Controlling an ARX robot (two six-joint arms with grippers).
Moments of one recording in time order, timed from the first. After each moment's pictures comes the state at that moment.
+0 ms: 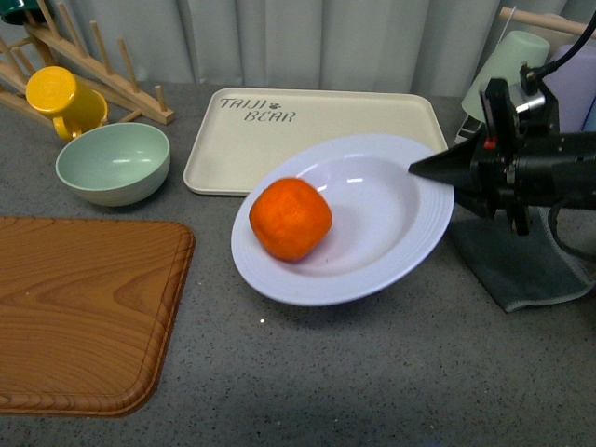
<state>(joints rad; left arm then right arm) 0.00 0.00 0.02 0.00 0.00 -0.01 0.07 2.16 0.96 0.66 -0.82 0.86</state>
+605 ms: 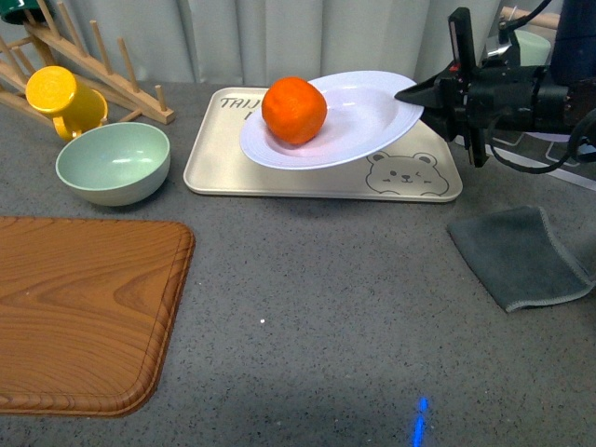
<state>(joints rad) 0.00 0.00 0.02 0.00 0.00 -0.01 0.09 2.45 1.43 0.59 -0.70 1.05</state>
